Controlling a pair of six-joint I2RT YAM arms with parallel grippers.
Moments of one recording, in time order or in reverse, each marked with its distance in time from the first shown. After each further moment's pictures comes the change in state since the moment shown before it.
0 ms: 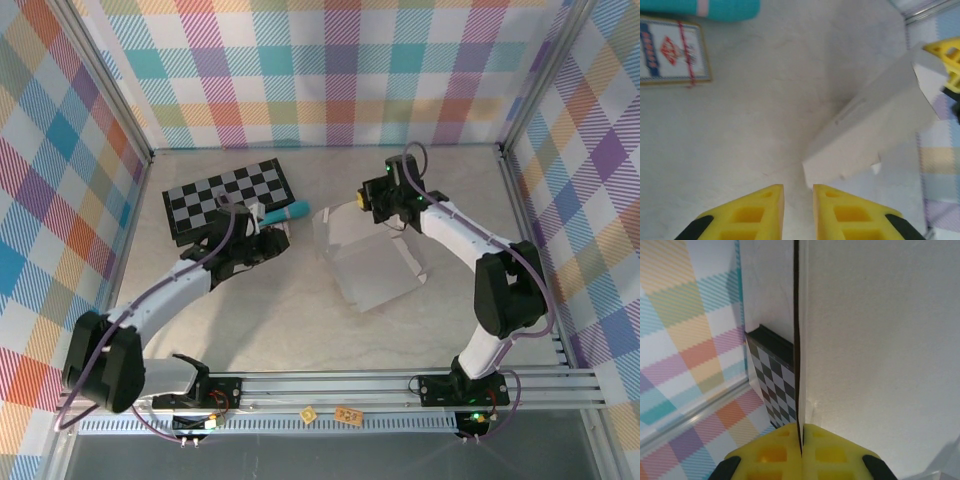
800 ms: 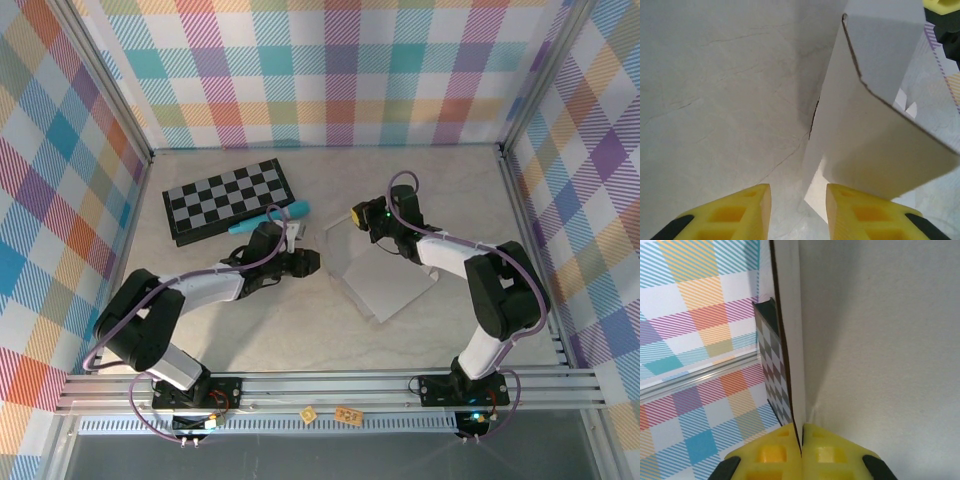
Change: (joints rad) left arm -0.182 0.230 -0.113 0.399 0.005 0.201; right arm 0.019 -0.011 -0.320 0.511 -0.057 -0.048
